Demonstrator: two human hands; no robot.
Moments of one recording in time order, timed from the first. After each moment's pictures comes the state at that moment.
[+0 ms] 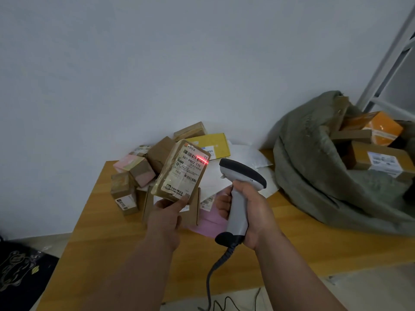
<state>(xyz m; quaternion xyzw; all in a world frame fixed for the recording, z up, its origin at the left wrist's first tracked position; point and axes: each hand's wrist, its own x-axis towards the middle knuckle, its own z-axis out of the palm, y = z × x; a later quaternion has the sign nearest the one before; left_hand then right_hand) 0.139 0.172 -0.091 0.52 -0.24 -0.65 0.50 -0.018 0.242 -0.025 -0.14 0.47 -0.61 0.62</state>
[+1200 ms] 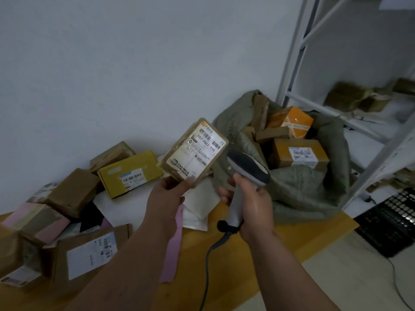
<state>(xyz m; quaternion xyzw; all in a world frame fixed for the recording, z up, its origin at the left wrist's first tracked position) -0.050 0.119 -0.049 0.44 -0.46 -0.67 0.39 -0.173 0.225 -0.033 -0.10 0.56 -0.75 0.35</state>
